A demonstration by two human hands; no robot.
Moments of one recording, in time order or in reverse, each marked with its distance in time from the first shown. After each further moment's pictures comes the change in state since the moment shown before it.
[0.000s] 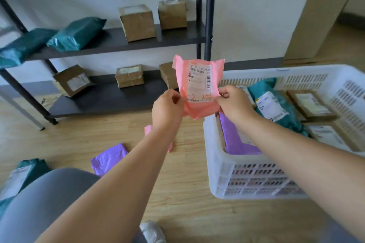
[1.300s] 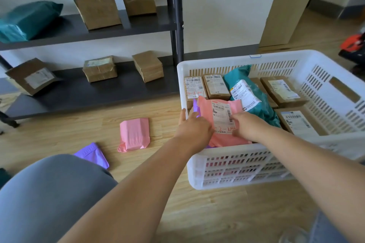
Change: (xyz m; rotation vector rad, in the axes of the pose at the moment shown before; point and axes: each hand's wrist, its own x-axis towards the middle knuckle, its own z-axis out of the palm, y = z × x) left_hand -0.046 0.016 0.127 0.718 -0.675 0.493; right_hand -0.013 0.117 -0.080 -0.810 -0.400 0.146
